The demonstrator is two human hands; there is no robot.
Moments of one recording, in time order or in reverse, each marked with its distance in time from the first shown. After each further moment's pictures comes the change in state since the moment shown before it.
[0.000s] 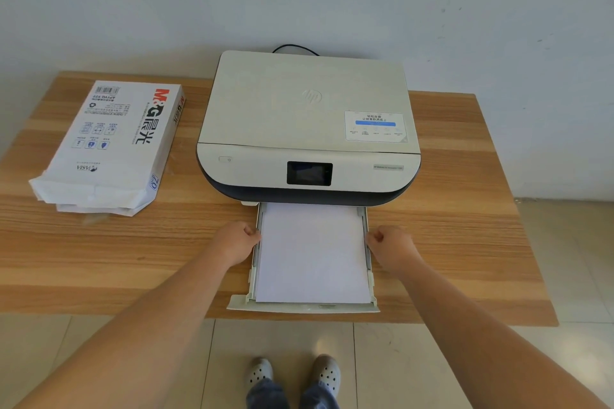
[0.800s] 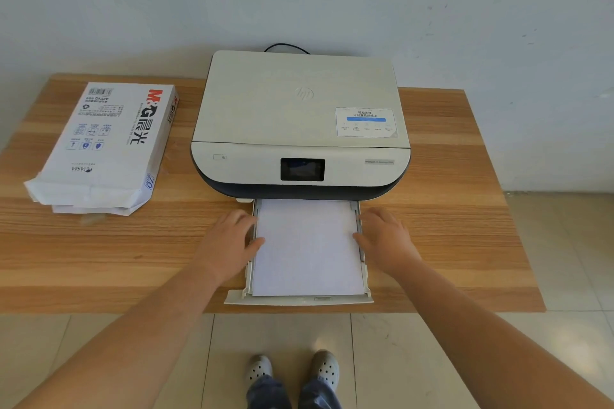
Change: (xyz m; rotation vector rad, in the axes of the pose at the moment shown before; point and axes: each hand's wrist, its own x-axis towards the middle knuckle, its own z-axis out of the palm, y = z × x) left_hand -0.022 -0.015 0.003 0.398 0.234 0.500; right_hand -0.023 0.001 -0.007 -0.196 0.123 -0.317
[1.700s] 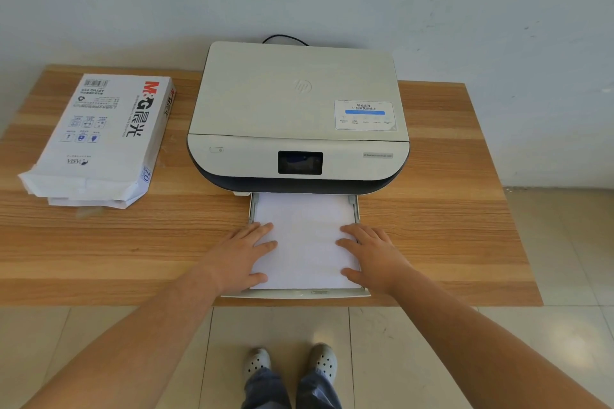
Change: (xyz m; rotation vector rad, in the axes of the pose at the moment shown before) left_hand -0.013 0.003 0.022 0.259 -0.388 0.246; right_hand -0.020 0.008 0.023 -0.356 -0.200 -0.375
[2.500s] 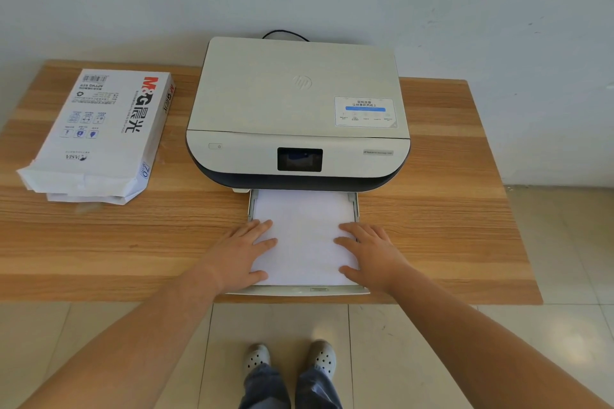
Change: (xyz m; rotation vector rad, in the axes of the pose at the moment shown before) left_hand 0.001 0.002 0.005 0.002 0.026 -0.011; right_hand 0.001 0.002 0.006 0.008 0.031 -0.016
